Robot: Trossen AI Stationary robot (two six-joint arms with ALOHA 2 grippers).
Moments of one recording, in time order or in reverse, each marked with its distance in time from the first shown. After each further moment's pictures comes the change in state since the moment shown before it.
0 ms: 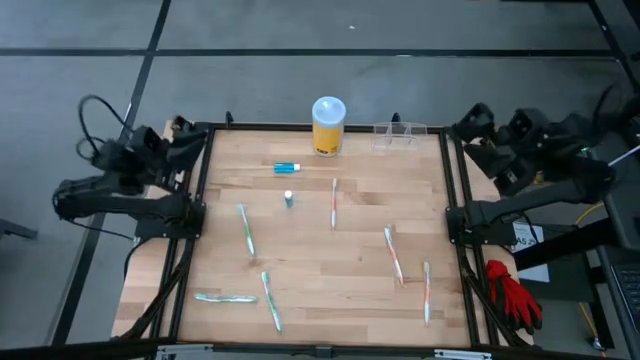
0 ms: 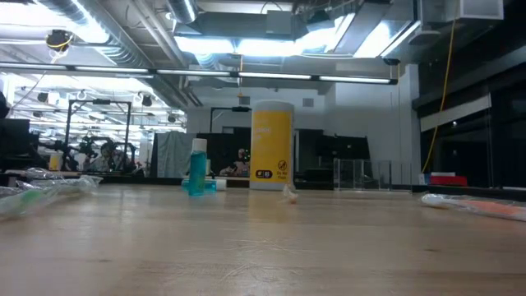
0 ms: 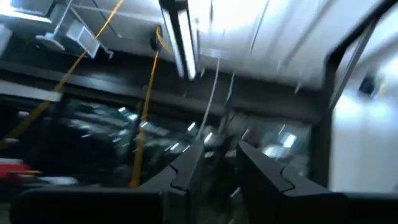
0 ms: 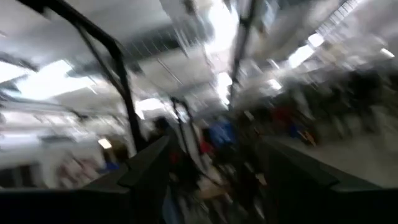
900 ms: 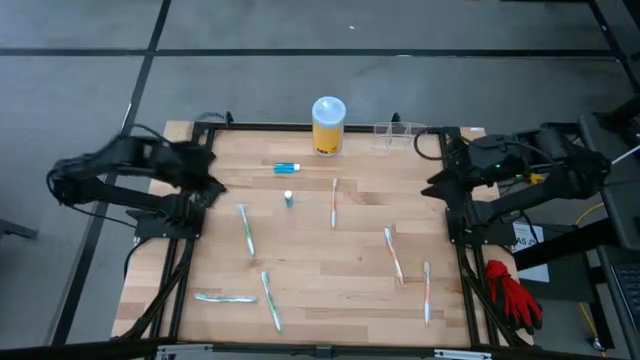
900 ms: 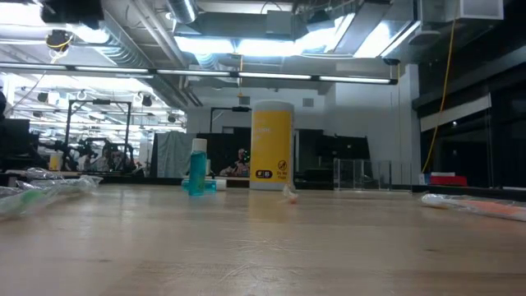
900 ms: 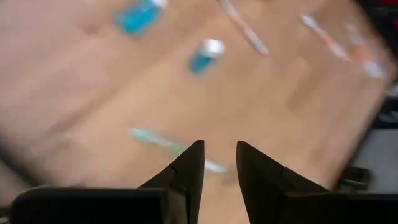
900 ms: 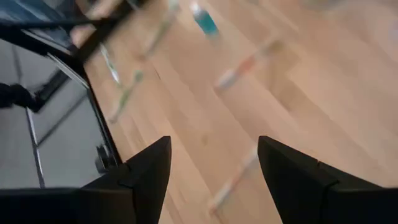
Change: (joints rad) left arm -0.037 0.404 0.458 -1.567 0.081 -0.656; right arm 0.001 0.262 0.295 -1.219 -0.017 0.526
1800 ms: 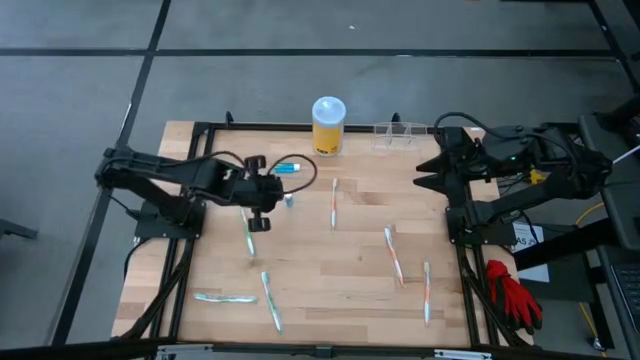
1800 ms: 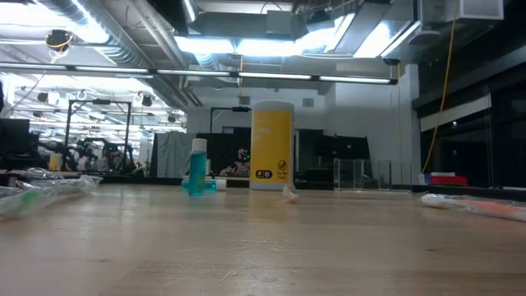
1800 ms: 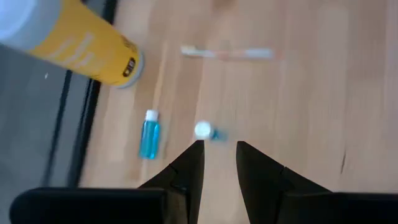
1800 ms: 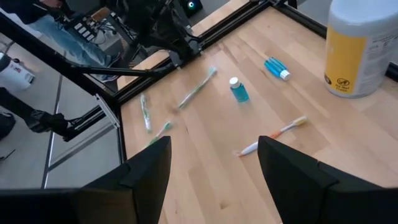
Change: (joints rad) left arm -0.246 0.586 0.311 0.068 -0.388 0.690; right arm 0.000 -0.016 0.000 0.230 0.061 -0.161
